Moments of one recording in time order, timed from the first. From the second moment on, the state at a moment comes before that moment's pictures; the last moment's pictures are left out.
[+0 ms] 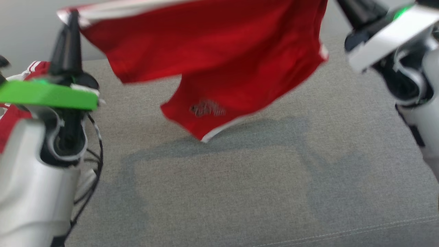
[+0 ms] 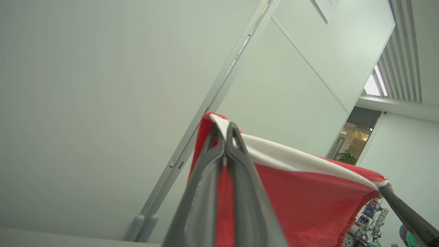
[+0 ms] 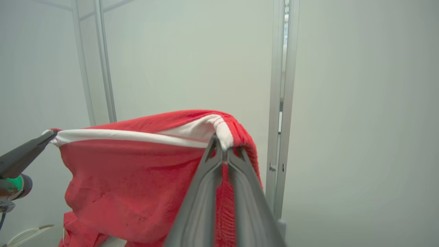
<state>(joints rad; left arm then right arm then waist) -0.54 0.21 -0.26 0.09 -1.04 0.00 -0.20 -0.74 -0.39 0.46 0.09 0.70 0.09 0.10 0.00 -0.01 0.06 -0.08</state>
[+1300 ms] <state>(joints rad) -0.07 0.14 -0.46 0.32 -1.02 -0.09 -0.23 -0.35 -0.40 0.70 0.49 0.63 0.12 -0.12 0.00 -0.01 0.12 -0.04</state>
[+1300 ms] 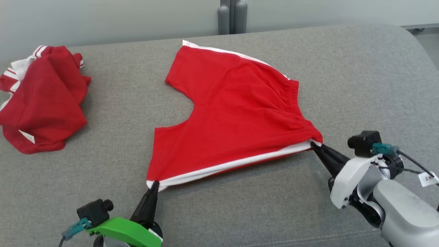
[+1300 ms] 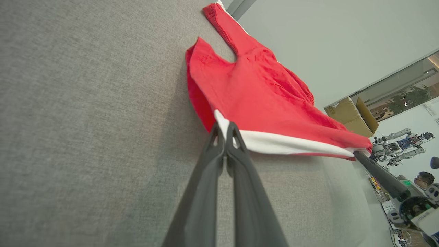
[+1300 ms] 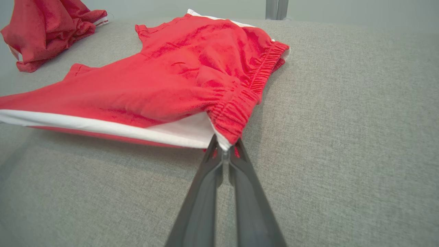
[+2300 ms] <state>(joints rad) 0.02 0.17 -0.57 0.41 -0.90 -0.09 -0.23 -0.20 -0.35 0.72 0.60 0.62 0.09 -0.21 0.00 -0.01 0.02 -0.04</state>
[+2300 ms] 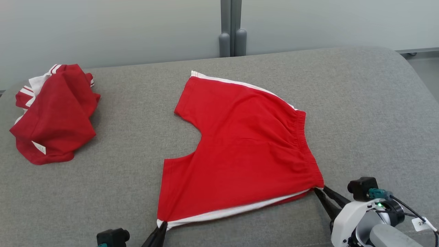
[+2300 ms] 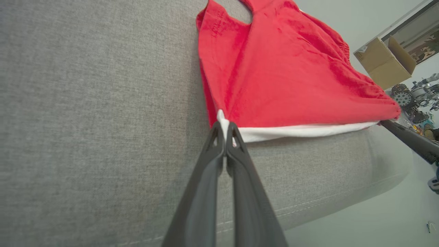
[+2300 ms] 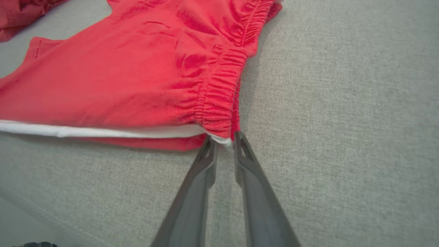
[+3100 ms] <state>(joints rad) 0.00 0.18 -0.50 0.34 -0.75 0.00 -0.25 -0.13 -0.35 0.61 0.50 0.59 -0.02 -0.25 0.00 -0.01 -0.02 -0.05</state>
